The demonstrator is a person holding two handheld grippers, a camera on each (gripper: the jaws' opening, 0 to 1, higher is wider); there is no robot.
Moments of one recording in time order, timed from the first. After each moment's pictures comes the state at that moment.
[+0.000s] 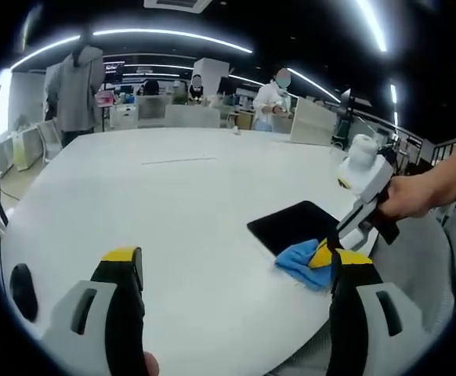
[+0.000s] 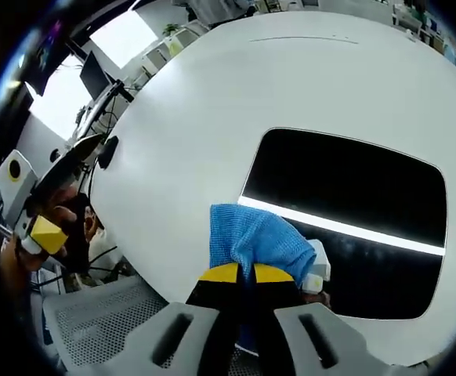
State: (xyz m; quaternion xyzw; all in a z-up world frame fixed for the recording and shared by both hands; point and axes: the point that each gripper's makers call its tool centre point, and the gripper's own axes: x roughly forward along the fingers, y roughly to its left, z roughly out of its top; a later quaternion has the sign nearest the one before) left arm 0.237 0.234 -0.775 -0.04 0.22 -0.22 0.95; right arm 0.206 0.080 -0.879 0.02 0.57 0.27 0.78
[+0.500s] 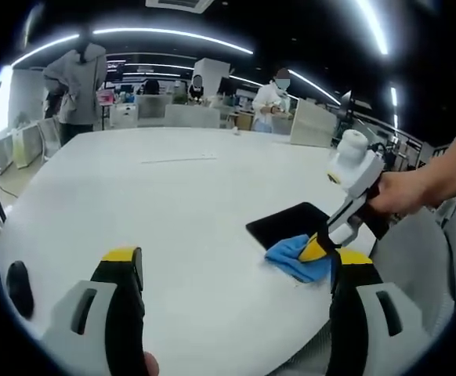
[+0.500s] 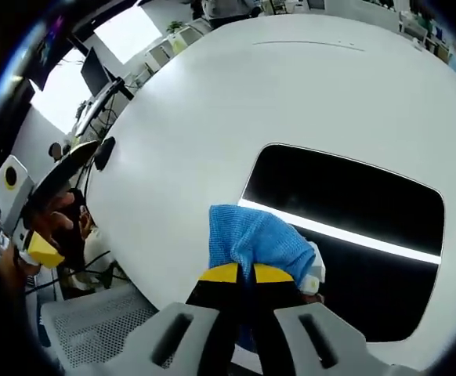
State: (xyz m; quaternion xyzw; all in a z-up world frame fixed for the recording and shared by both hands) left arm 0.237 0.232 -0.777 -0.05 0.22 -0.22 0.95; right arm 0.235 0.081 -0.879 0.00 0.56 0.27 0.78
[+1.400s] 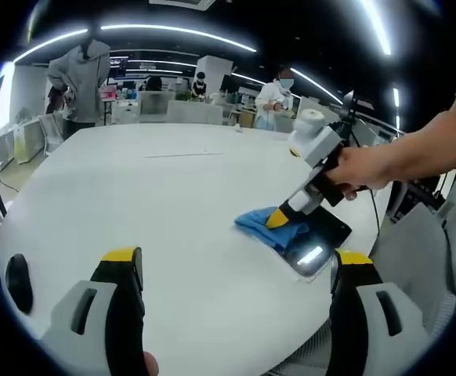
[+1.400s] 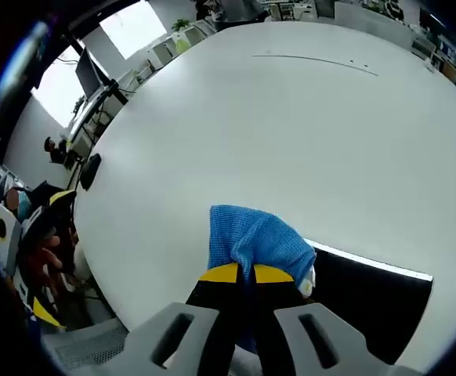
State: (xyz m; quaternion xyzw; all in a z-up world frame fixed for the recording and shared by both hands) left arm 0.237 0.238 -0.782 -0.05 0.23 -0.22 0.95; right arm 0.317 0.095 -0.879 -0.03 0.55 0.27 0.79
